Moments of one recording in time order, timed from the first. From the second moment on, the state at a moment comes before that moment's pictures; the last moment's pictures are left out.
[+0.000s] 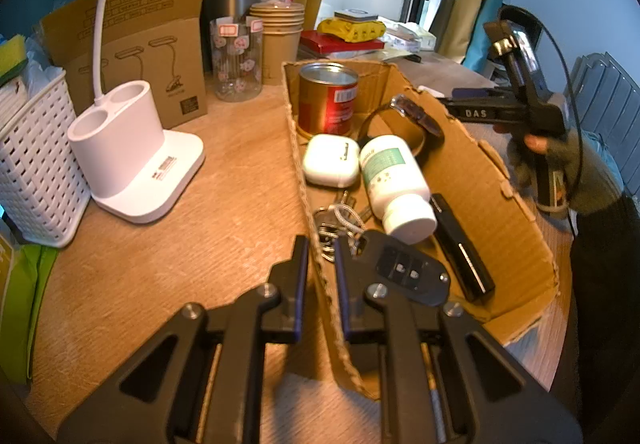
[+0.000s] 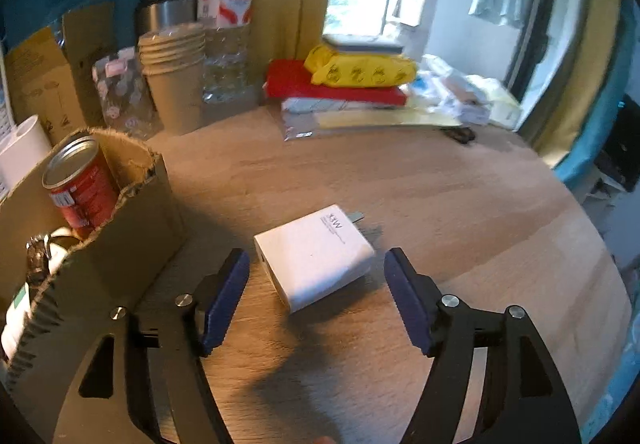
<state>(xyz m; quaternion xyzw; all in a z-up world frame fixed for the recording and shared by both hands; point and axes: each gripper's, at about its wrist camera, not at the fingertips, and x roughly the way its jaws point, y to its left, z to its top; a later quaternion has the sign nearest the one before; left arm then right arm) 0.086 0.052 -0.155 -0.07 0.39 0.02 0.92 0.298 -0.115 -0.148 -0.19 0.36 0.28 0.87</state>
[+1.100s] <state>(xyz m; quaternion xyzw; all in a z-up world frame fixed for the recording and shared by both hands) 0.086 0.052 -0.155 -0.07 0.39 0.02 0.92 0.269 -0.129 -0.123 -0.15 0.34 0.27 0.89</state>
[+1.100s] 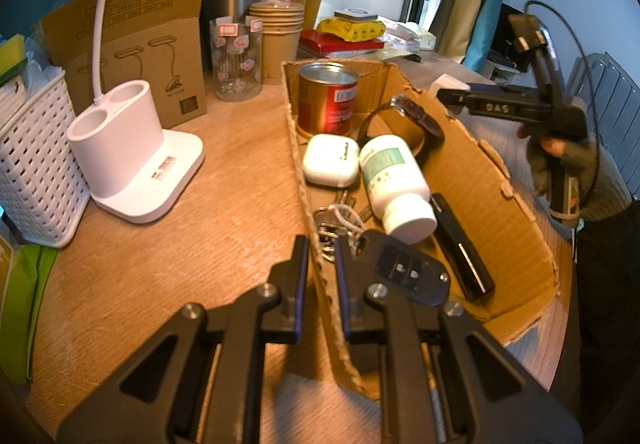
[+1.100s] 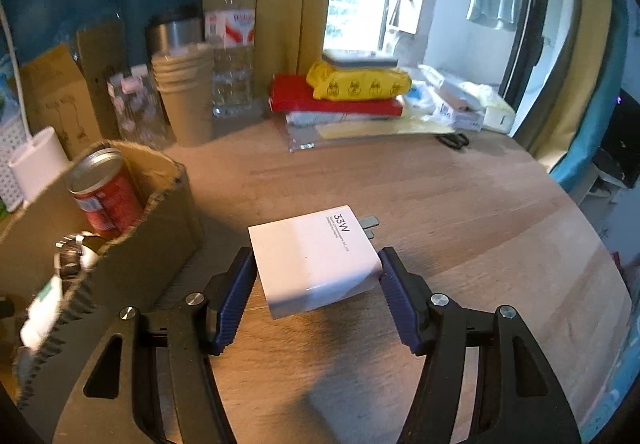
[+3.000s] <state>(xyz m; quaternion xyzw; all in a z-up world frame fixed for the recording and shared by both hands) 0.086 0.052 -0.155 -0.07 0.39 0.02 0.92 0.135 -0.037 -0.066 -0.22 0.23 0.42 0.85</state>
